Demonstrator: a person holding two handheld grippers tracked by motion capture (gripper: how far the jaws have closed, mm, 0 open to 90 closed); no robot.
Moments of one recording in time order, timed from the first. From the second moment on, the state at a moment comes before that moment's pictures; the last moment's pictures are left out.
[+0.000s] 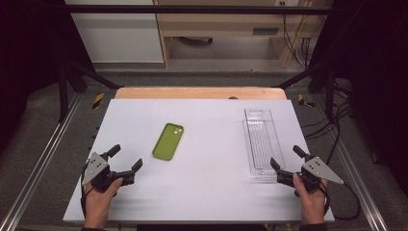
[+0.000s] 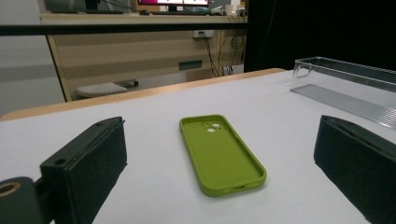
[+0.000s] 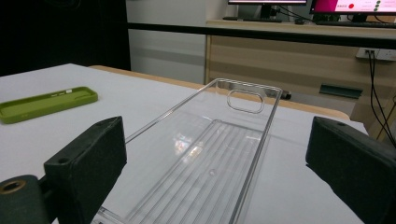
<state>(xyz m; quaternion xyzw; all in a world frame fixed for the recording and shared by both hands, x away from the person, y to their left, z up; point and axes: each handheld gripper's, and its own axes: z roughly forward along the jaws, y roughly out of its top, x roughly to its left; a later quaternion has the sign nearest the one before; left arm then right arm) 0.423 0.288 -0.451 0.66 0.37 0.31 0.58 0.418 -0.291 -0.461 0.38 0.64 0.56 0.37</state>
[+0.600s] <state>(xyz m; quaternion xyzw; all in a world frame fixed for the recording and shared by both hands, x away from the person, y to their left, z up) 0.453 0.239 -0.422 0.72 0.38 0.27 0.52 0.417 -0.293 -0.461 0.39 0.63 0.56 0.37</state>
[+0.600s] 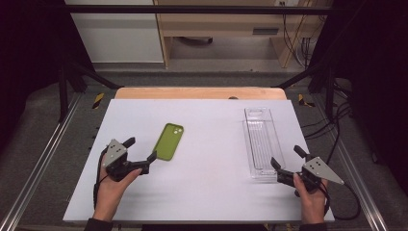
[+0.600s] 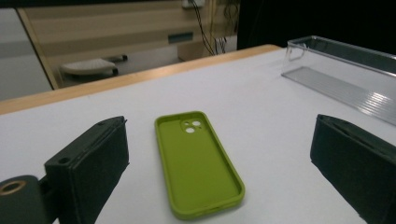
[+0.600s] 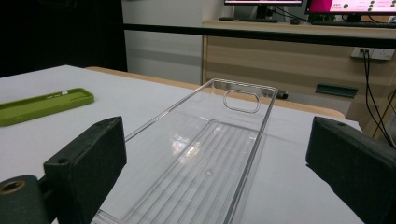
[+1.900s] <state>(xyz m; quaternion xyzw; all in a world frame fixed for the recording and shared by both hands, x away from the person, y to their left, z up) 0.530 0.176 -0.414 0.79 0.40 0.21 0.40 0.416 -0.293 -0.460 0.39 0.64 0.55 0.37</state>
